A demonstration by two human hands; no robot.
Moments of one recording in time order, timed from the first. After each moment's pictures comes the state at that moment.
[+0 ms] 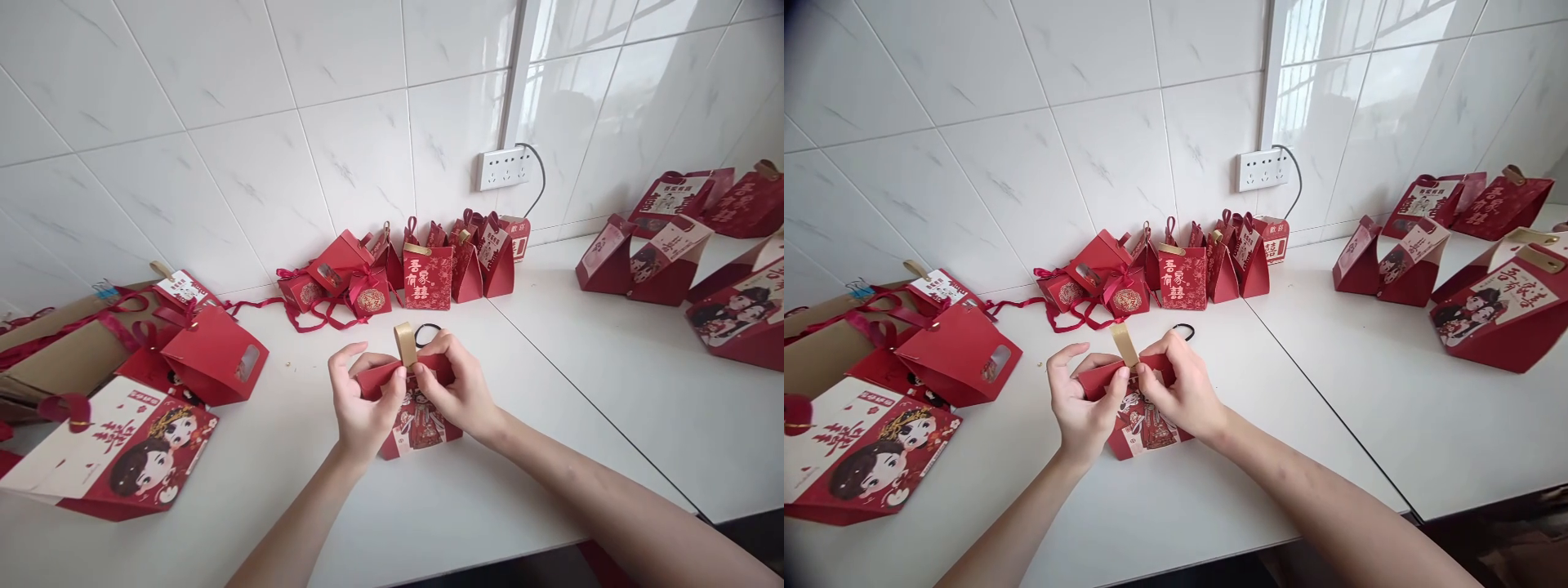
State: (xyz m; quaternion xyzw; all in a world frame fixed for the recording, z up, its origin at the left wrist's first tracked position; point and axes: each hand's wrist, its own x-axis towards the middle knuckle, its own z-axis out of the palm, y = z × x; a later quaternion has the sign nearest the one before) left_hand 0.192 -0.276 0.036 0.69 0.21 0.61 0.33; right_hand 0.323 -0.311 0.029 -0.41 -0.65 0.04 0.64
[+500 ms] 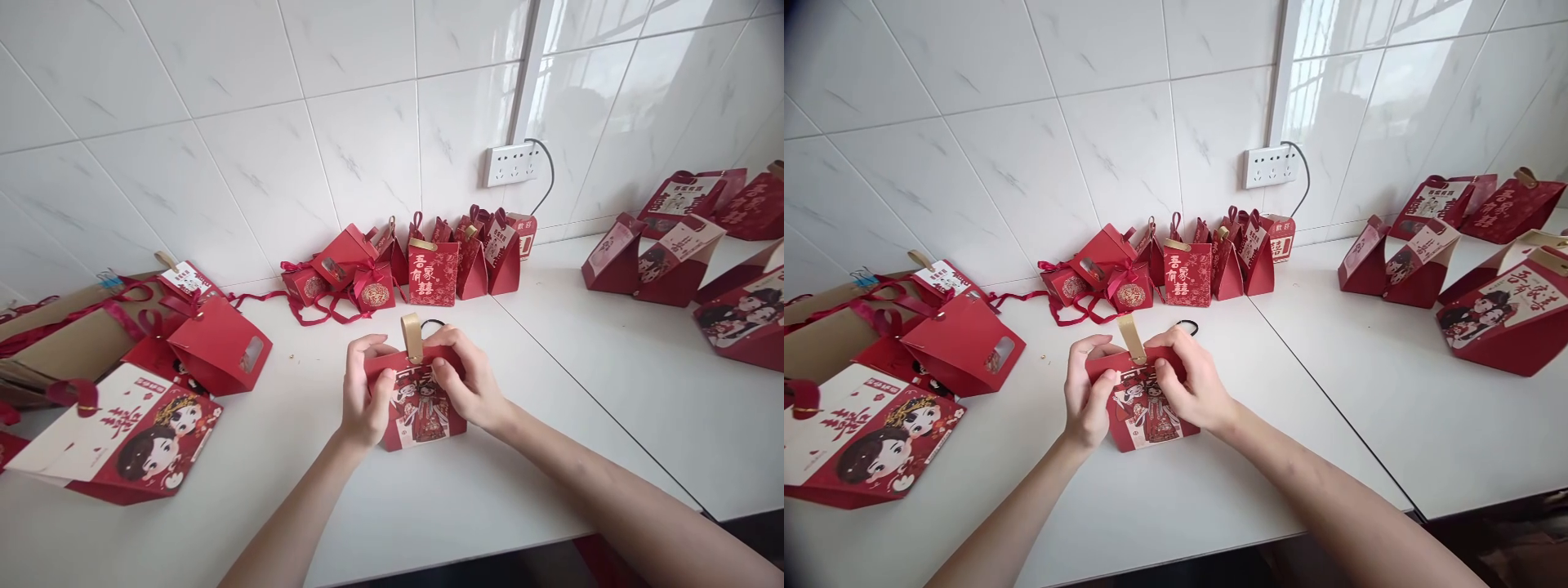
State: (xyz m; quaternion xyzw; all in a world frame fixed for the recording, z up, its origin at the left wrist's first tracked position) left_hand 0.177 -0.263 0.025 0.72 0.19 0.55 0.37; right_hand 0.331 -0.313 0.026 -0.38 -0.68 0.06 0.62
